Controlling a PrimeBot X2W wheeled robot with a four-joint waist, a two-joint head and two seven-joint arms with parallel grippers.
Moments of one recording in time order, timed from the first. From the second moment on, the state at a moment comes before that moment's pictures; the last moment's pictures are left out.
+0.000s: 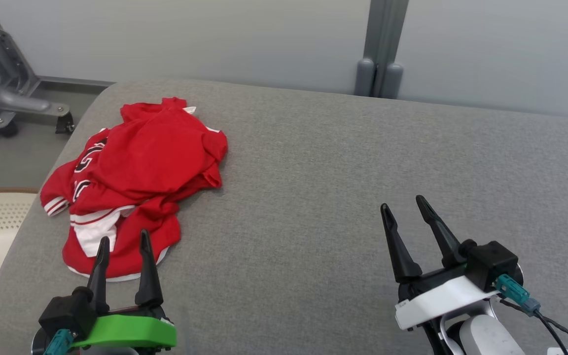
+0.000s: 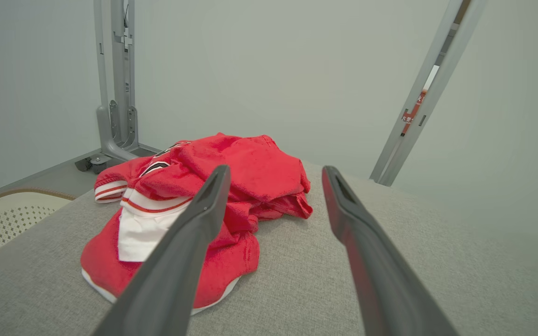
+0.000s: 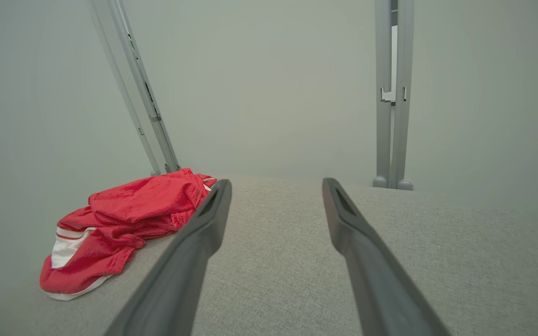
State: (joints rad) left arm 0.02 0.05 -0.07 0.11 -0.35 0.00 -0.26; right arm -0.08 -0.05 0.21 0.12 0.23 0.13 -0.26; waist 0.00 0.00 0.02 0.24
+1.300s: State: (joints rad) left arm -0.10 0.05 0.02 0.15 -0.30 -0.01 -0.26; right arm -0.15 -0.05 0.23 0.13 0.16 0.13 -0.26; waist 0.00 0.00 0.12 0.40
